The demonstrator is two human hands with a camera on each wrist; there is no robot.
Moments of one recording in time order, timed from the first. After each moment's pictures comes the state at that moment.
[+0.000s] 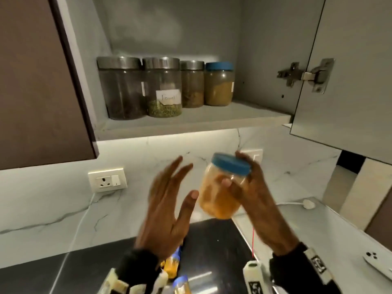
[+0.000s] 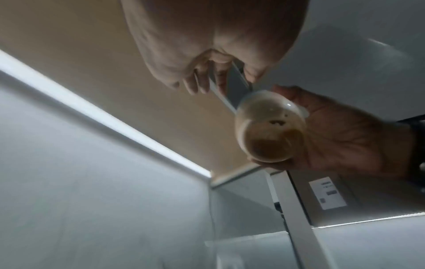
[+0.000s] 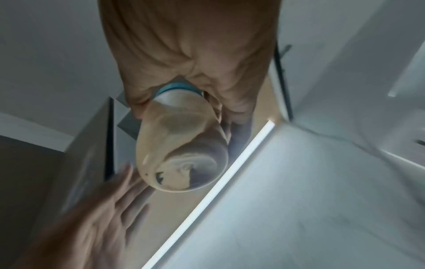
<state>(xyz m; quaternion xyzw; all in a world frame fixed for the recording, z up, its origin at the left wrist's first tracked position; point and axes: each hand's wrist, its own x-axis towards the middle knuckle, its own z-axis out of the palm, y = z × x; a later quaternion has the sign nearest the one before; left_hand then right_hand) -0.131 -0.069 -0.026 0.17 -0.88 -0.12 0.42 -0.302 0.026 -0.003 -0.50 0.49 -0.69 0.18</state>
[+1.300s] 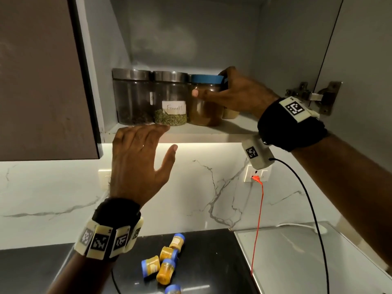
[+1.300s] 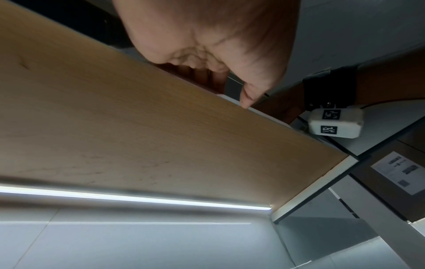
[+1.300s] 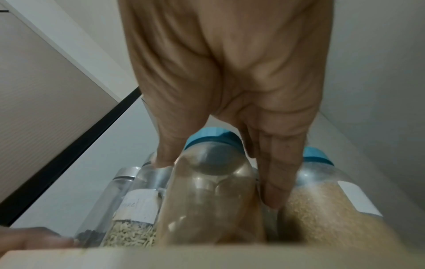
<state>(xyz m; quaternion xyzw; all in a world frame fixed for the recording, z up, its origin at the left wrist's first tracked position) -0.129 -0.135 0.064 0.33 -0.80 0.14 0.49 -0.359 -0.086 0.219 -0.60 0.70 -0.38 0.01</state>
